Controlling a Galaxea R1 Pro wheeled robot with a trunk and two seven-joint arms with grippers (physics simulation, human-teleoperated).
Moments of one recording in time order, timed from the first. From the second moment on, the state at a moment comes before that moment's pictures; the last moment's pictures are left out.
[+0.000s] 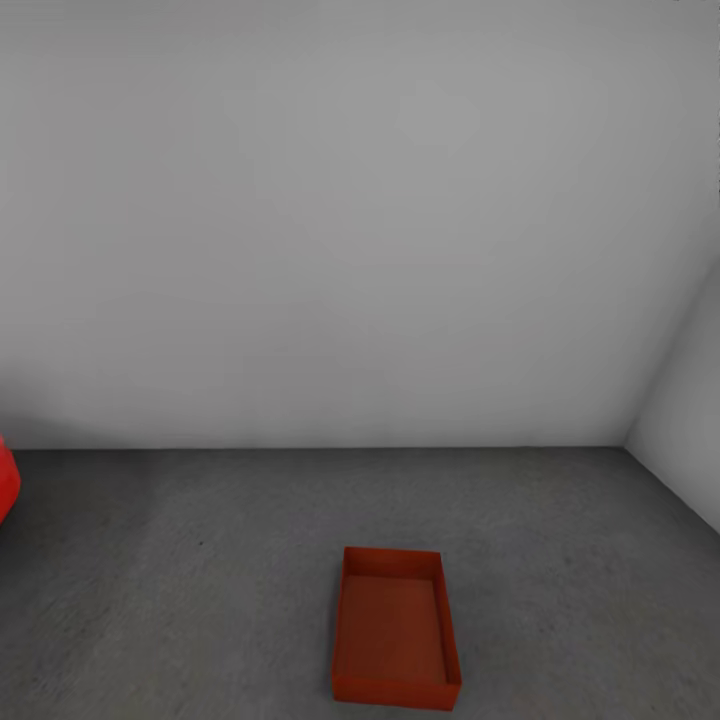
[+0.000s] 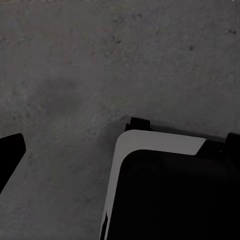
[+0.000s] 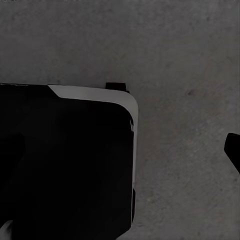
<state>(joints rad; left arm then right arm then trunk) -0.24 0.06 -0.17 0.00 0.33 -0.13 0.03 -0.14 -0.03 0.10 0.03 -0.07 -0.21 -0.01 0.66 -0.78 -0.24</state>
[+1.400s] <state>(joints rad) -0.24 0.06 -0.17 0.00 0.33 -0.13 0.03 -0.14 -0.03 0.10 0.03 -0.07 -0.21 -0.01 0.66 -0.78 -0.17</state>
